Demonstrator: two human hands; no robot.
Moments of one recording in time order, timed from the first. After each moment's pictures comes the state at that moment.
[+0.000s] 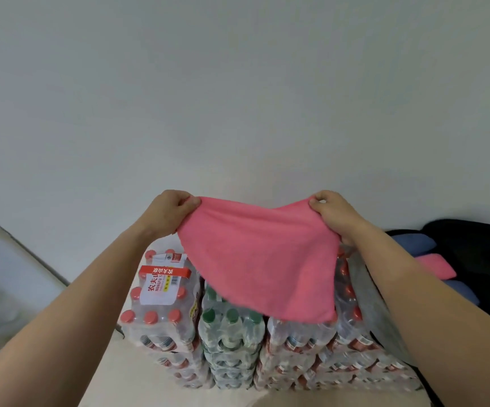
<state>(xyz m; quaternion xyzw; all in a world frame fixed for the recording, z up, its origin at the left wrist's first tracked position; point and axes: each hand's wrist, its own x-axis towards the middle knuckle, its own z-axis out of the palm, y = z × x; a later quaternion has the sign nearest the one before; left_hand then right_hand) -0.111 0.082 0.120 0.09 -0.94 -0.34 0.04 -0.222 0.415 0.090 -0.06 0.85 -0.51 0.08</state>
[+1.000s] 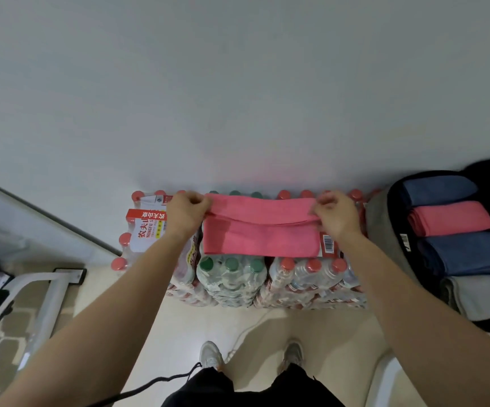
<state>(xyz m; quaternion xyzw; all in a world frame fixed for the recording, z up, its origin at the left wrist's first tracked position) -0.117 0.116 -0.052 0.29 -0.84 -0.46 0.04 -0.198 0.417 -0.065 0.09 0.84 -0.52 0.11</state>
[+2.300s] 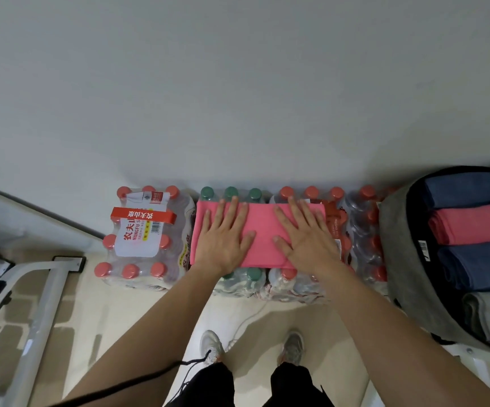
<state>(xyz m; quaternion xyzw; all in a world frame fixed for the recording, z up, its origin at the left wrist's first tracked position) -0.115 0.179 -0.146 0.04 -0.99 -0.08 -0.08 -0.180 0.390 -0.135 -0.29 0.95 0.01 0.15</state>
